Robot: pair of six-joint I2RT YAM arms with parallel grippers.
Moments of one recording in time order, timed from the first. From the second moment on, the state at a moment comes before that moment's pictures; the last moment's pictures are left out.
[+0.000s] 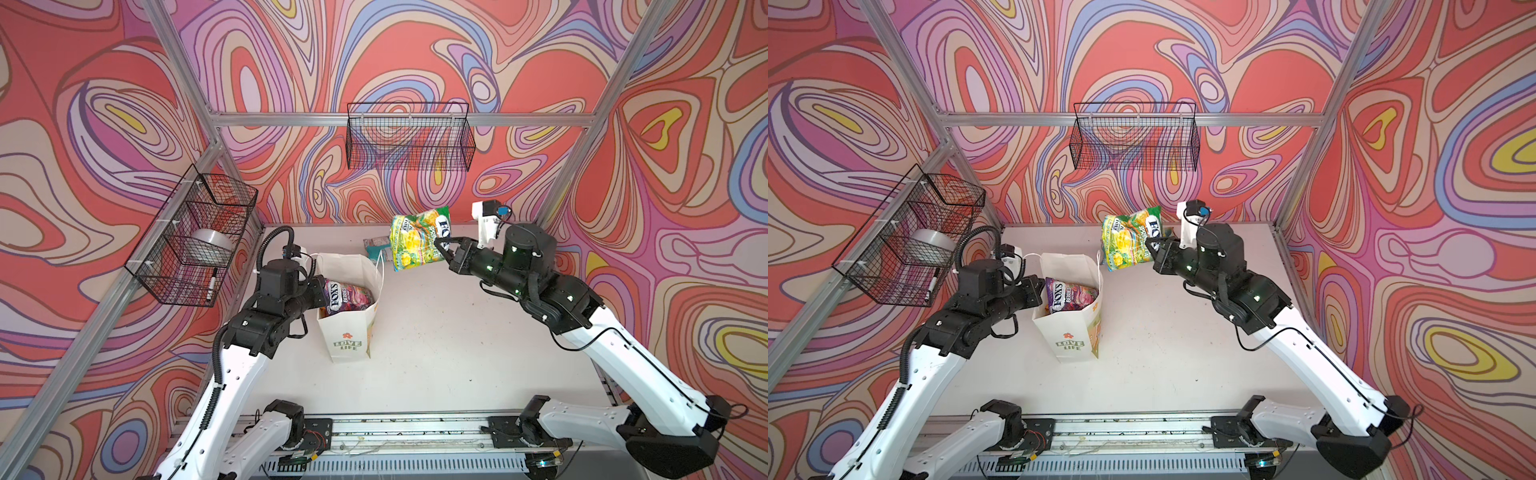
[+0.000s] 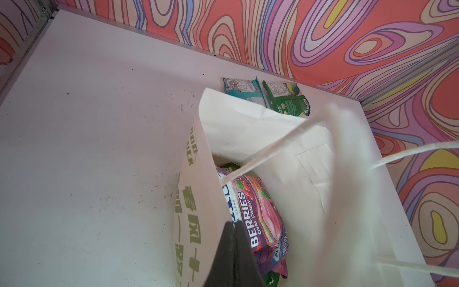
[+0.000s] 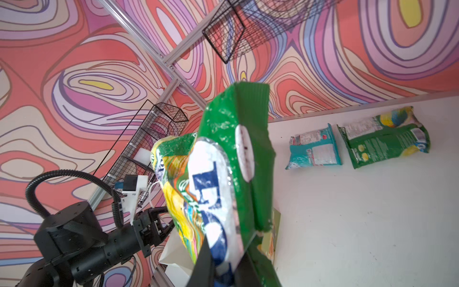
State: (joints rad) left arm -0.25 0.93 1.06 -0.73 0.04 -0.45; right arm 0.72 1.22 1.50 -0.49 -0.03 0.64
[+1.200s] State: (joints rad) left arm -0.25 0.93 1.06 -0.73 0.05 -0.45; right arm 0.96 1.73 1.89 -0.74 0.13 0.43
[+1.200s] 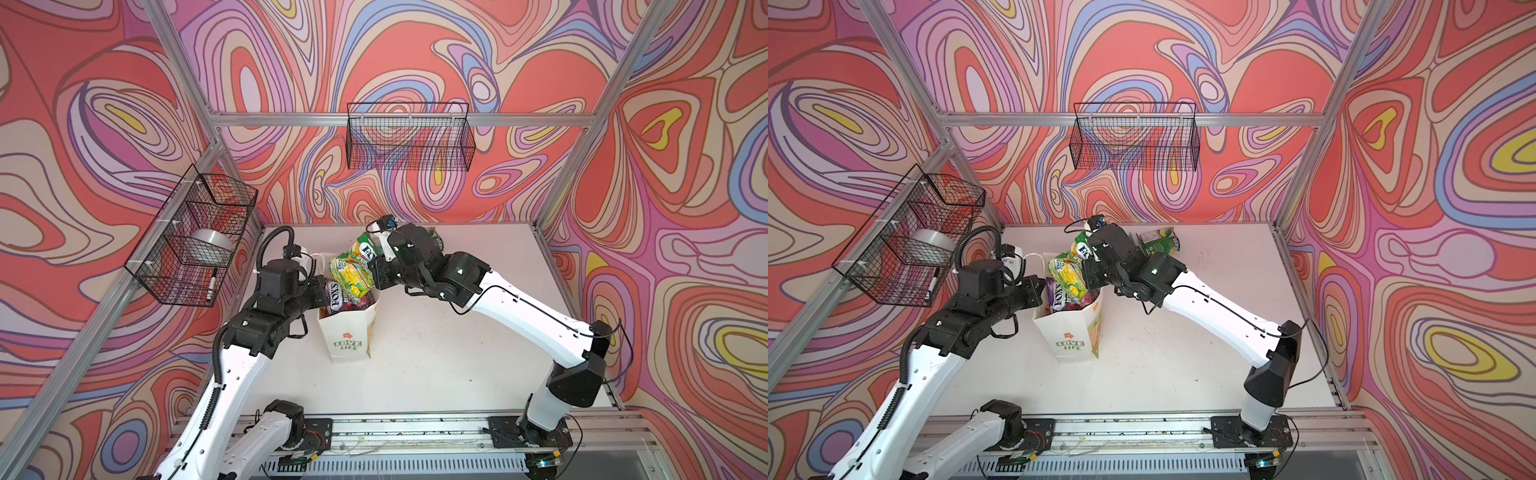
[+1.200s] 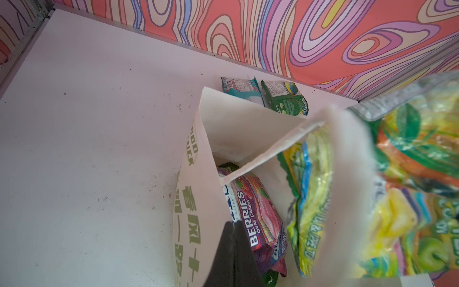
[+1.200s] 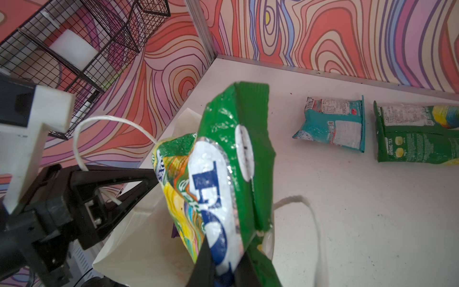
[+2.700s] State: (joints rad) left arm -0.24 0.93 1.06 -0.73 0.05 -0.44; right arm 1.07 2.08 2.22 -1.01 0.25 0.30
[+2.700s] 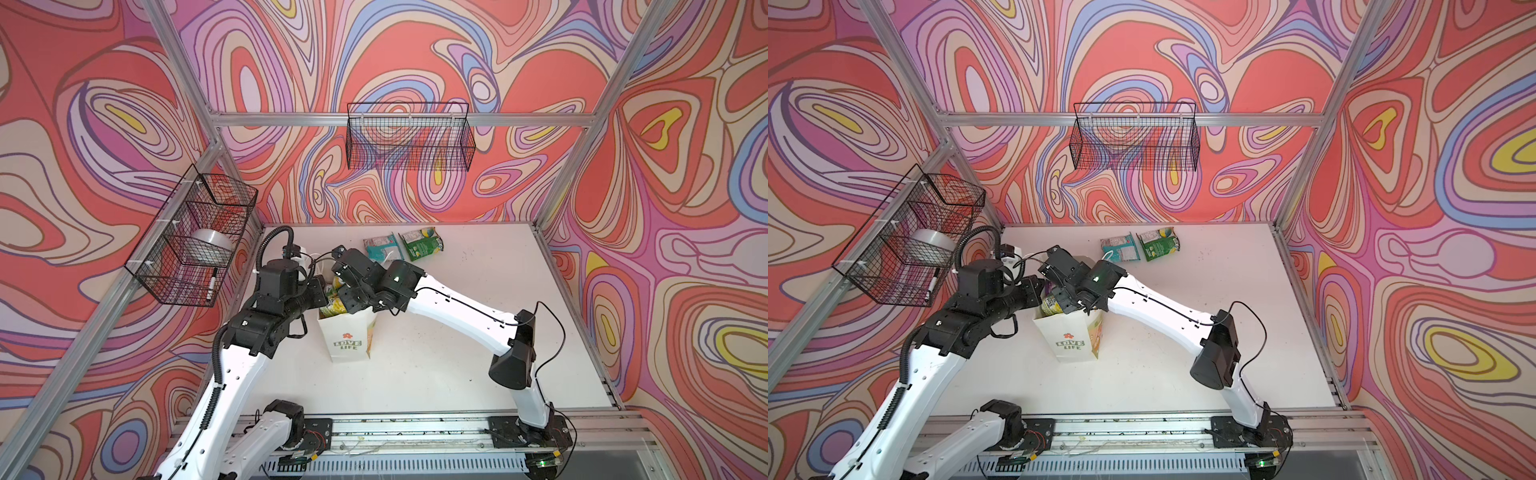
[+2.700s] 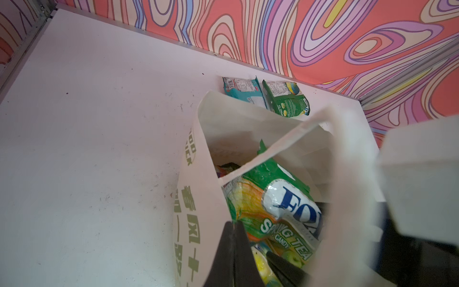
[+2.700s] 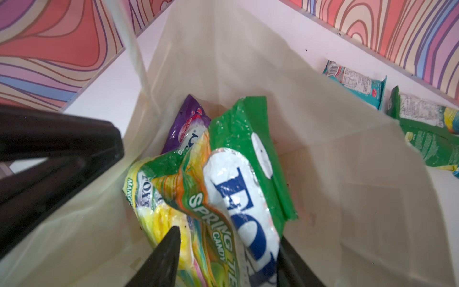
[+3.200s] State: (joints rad) left arm -0.24 0.93 1.06 -0.73 0.05 -0.44; right arm 1.07 1.85 2.17 -0.87 0.30 0.26
